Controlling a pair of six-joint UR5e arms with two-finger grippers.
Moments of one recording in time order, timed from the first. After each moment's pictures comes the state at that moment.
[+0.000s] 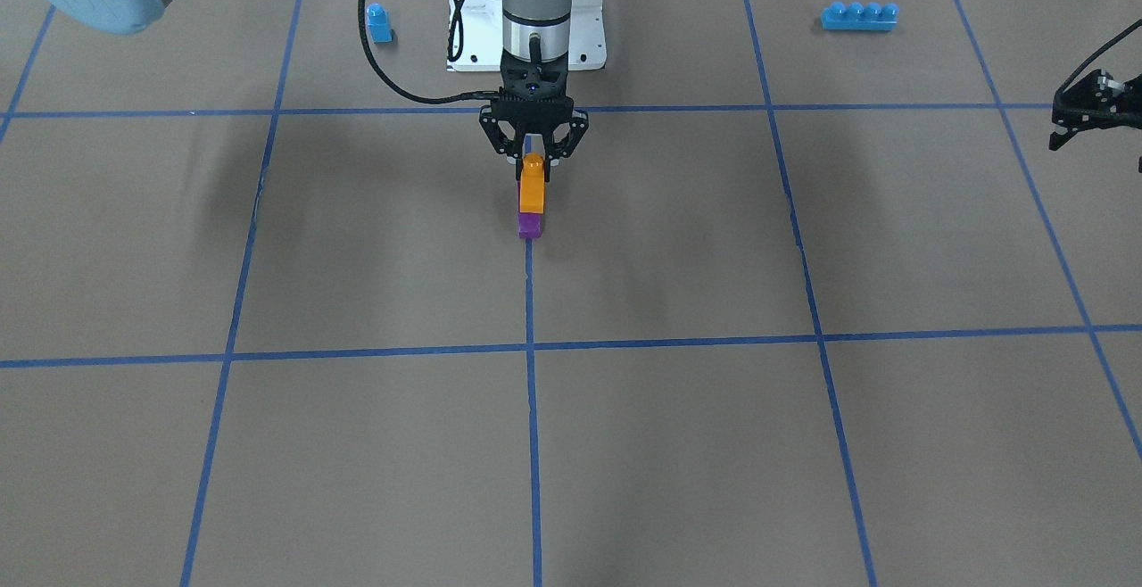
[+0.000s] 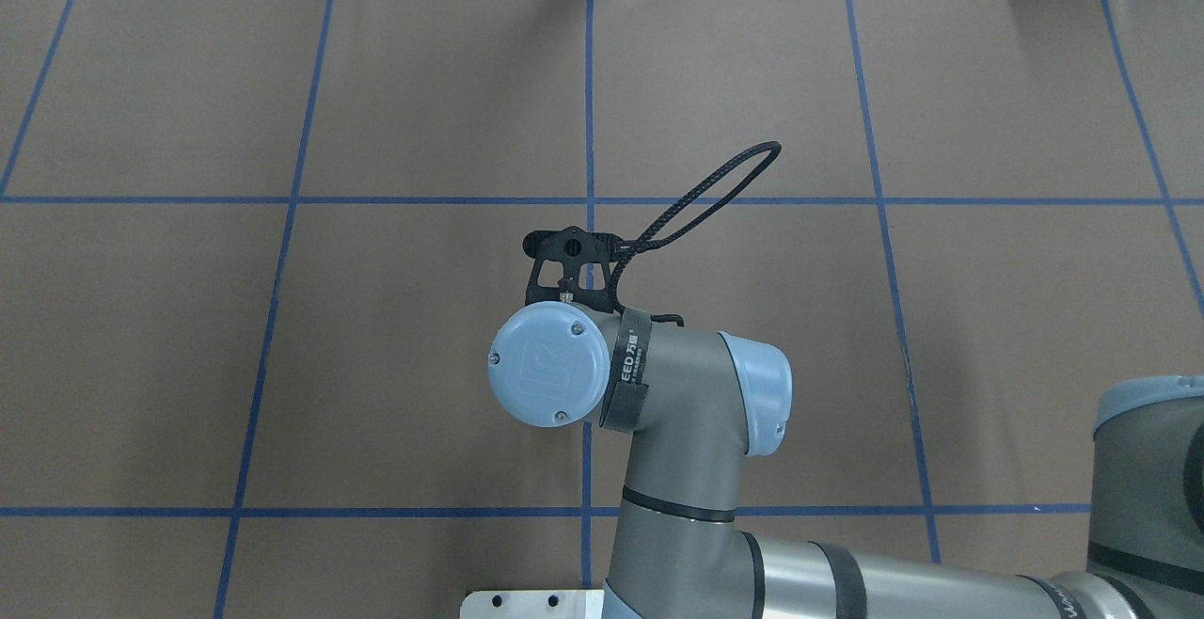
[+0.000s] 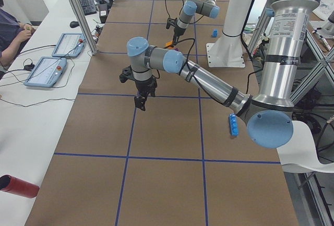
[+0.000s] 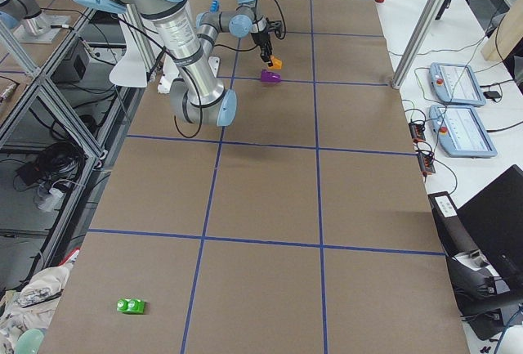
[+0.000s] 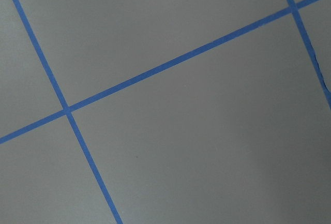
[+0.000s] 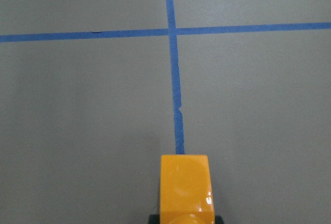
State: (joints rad) left arm -1.32 -1.68 -1.99 -1.21 -2.24 0.12; right arm 0.29 -0.77 1.70 -1.73 1.41 1.43
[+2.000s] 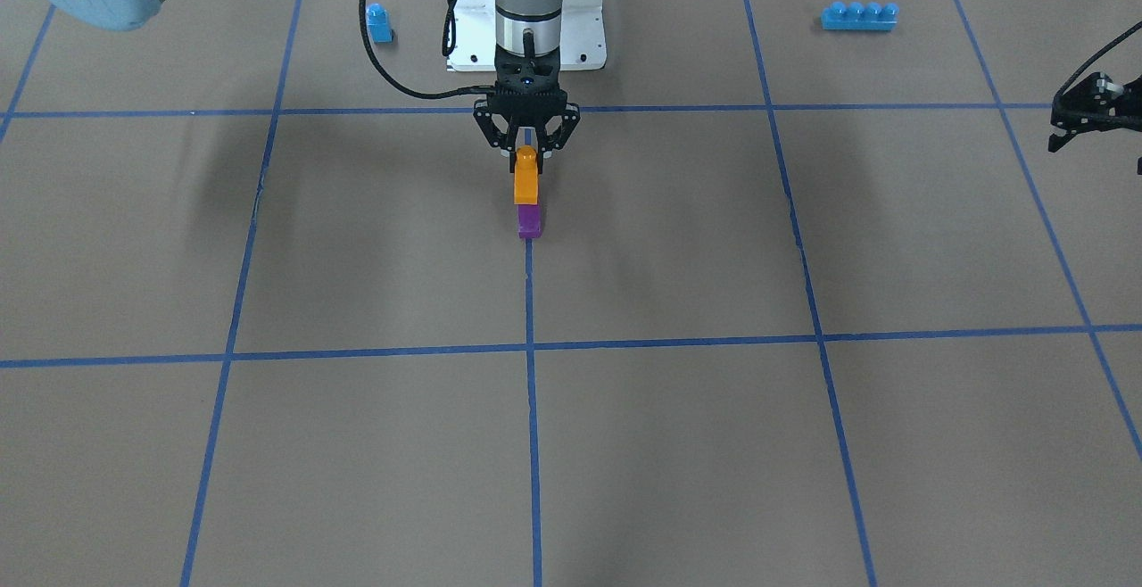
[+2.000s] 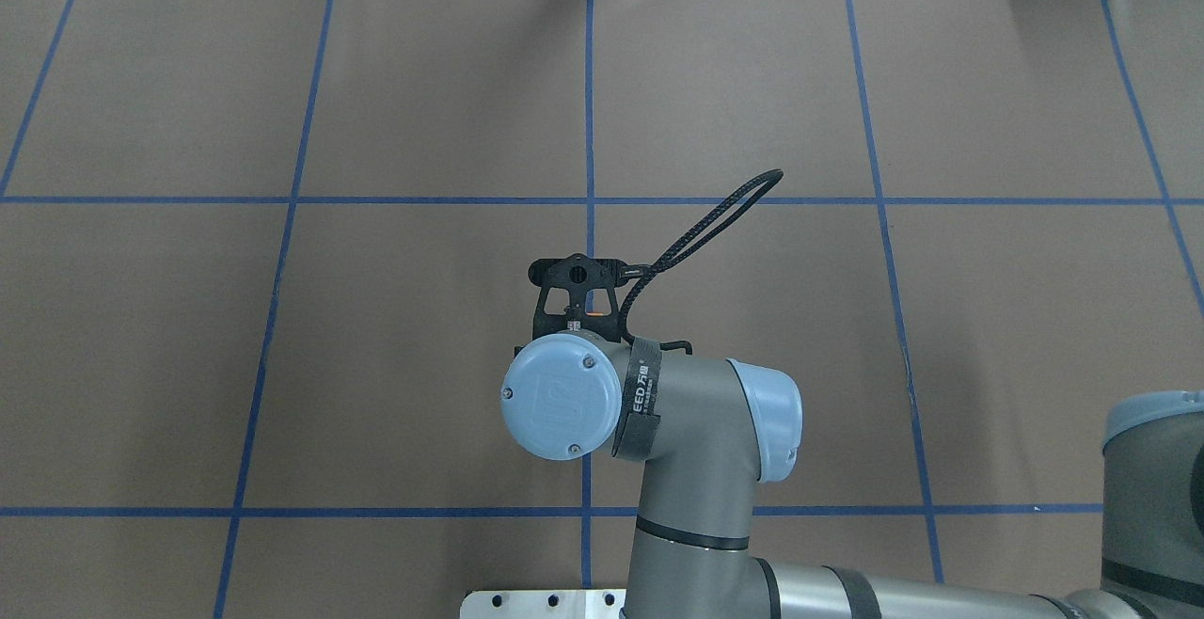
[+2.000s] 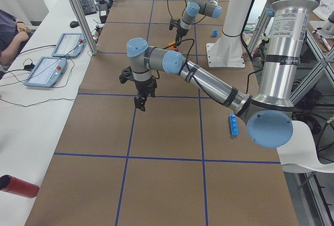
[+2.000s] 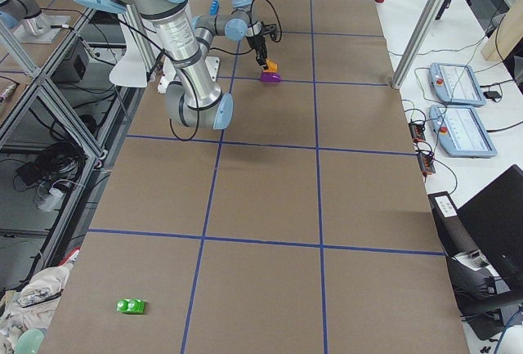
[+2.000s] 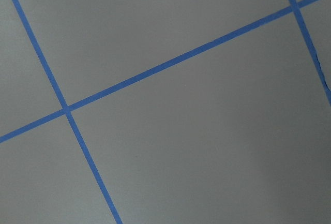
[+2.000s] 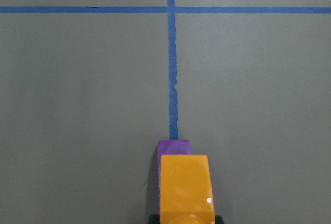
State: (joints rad) left arm -1.31 -1.68 -1.98 -1.21 -2.25 0.12; right arm 0.26 -0.80 1.72 -1.72 1.41 1.42
